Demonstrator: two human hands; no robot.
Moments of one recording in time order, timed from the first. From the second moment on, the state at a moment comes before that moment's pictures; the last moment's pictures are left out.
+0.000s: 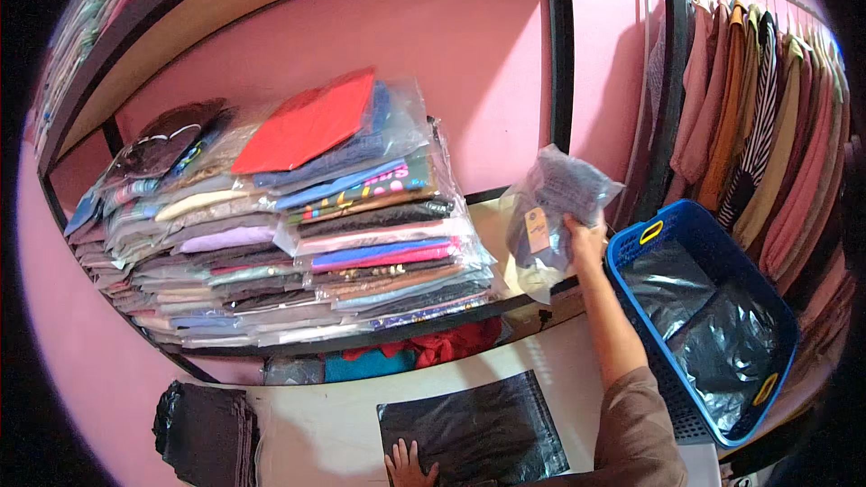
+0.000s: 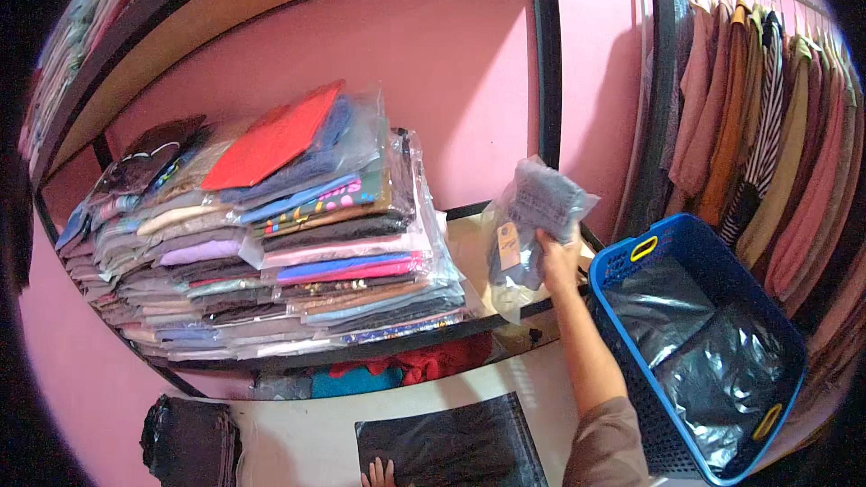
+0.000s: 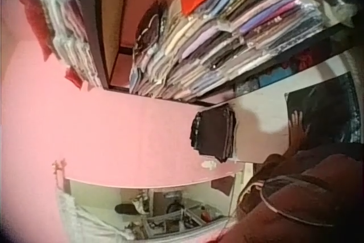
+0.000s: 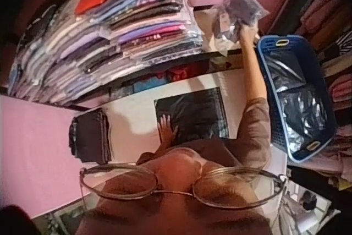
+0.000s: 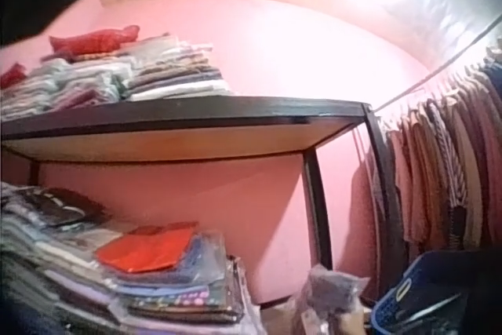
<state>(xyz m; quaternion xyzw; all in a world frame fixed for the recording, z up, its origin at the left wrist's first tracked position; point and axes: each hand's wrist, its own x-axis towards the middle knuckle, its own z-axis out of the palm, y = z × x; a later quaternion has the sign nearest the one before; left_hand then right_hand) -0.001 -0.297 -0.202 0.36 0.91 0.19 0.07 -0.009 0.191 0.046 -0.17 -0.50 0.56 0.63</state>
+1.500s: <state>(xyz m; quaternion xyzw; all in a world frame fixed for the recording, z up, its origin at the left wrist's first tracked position) -0.016 -0.353 -0.231 0.29 0.94 0.14 0.05 0.310 -0.080 -0.208 -0.56 -0.77 0.19 0.25</state>
